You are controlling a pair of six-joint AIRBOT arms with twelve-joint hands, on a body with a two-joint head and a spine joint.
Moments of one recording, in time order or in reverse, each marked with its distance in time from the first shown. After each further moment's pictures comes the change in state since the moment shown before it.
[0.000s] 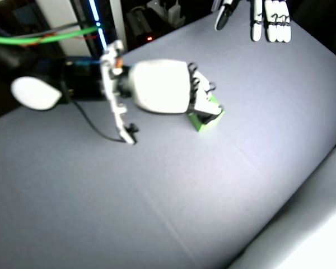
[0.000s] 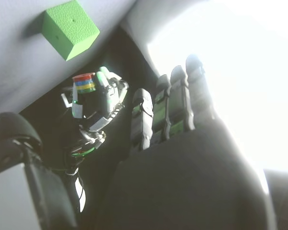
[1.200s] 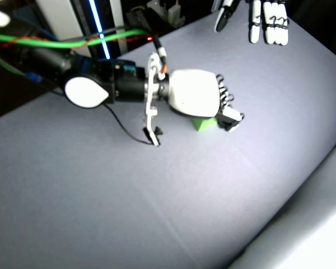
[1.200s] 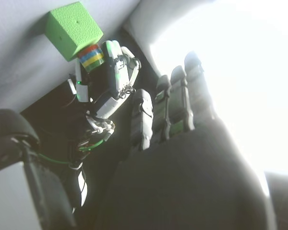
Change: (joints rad) left arm -0.002 -0.012 0.011 0.009 0.005 -0.012; right arm 0.043 -0.129 0.088 0.018 -0.175 -0.095
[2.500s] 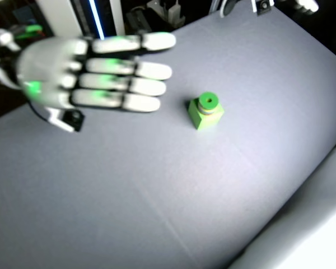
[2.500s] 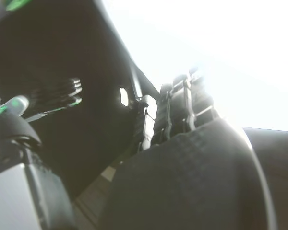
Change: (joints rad) left arm 0.000 -0.058 0.016 -0.092 -0.387 -0.132; right arm -0.581 0.424 -0.396 0.582 1.051 -0.008
